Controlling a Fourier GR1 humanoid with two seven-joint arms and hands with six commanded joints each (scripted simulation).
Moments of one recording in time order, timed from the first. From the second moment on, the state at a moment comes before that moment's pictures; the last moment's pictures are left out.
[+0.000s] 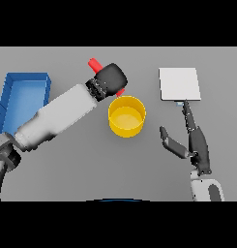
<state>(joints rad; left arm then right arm) -1.13 0.28 -0.93 -0.86 -0.96 -0.31 0.01 0.12 -0.05 0.13 -1.72 0.26 -0.06 -0.11</state>
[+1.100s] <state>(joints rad) -1.41 0.21 -1.37 -0.72 -1.18 -0.26 -0.11 0.11 -0.04 0.12 -1.72 0.26 -0.07 -0.09</state>
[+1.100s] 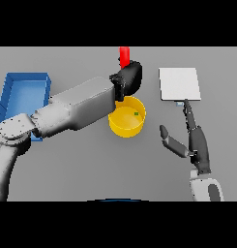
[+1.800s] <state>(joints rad) -1.71 0.41 -0.91 -0.30 -0.70 -0.15 -0.01 0.09 -0.04 0.14 -1.71 0.31 -0.09 -0.10</state>
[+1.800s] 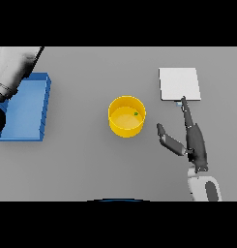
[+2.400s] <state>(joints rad) -1.38 0.64 -0.53 -0.17 -0.10 0.11 0.23 0.06 -0.04 0.12 -1.67 0.20 -0.01 -0.15</state>
